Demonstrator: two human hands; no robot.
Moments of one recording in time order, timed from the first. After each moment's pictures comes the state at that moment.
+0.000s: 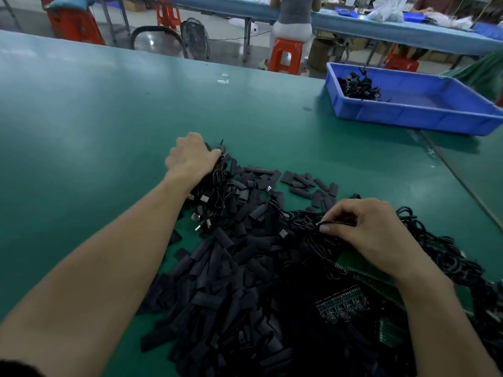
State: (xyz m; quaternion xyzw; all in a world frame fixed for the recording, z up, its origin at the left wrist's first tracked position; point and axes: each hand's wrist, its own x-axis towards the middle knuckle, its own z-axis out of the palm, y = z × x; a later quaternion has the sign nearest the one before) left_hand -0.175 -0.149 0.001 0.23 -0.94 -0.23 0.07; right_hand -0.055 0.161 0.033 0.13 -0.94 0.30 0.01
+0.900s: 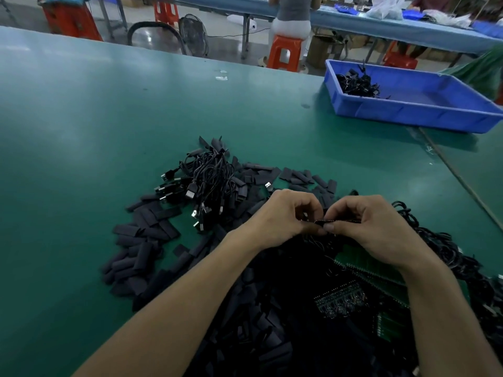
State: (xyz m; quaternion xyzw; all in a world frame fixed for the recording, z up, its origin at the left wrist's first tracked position) left_hand -0.088 -0.019 -0.027 -0.25 -0.78 -0.58 -0.03; right_hand -0.061 0.172 0.030 0.15 -0.91 0.38 -0.06
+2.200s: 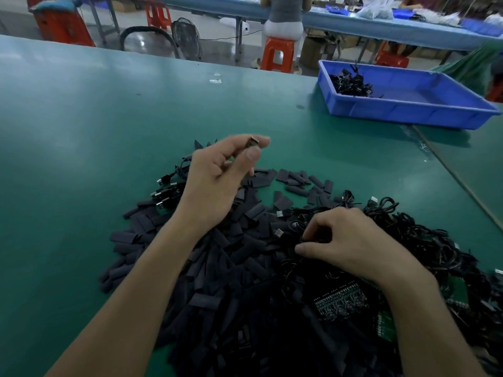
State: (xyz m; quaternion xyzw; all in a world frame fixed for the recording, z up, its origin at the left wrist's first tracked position) left_hand -0.065 -0.092 0.034 -0.18 -0.72 -0.63 0.21; right_hand -0.037 0.137 0.040 0.12 -0.97 0.19 -0.11
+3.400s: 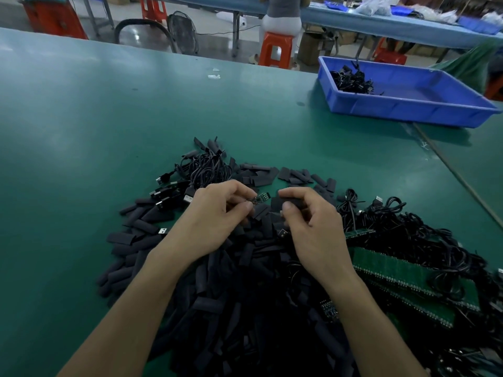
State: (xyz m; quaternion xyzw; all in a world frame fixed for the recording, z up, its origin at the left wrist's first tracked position) left_hand -0.055 -0.114 -0.008 -0.11 -0.86 -0.49 0.04; right_hand -0.037 0.075 0.000 0.07 -0.84 0.54 0.10
